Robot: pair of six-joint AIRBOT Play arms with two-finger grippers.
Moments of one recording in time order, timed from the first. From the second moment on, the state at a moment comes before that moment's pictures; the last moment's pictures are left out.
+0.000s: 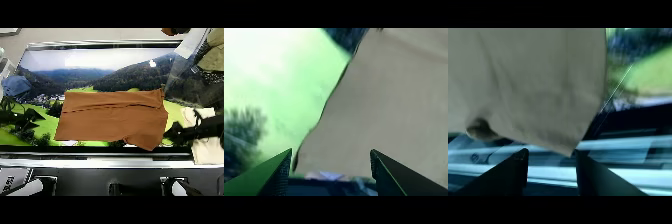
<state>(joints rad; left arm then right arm) 0.50 -1.26 0.96 1.04 -1.32 -1.44 -0.45 -1.05 0.68 2.16 -1.41 -1.62</state>
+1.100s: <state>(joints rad) 0.55 -1.14 0.74 0.99 -1.25 -1.45 -0.26 -1.02 0.30 2.39 -1.02 -1.57</state>
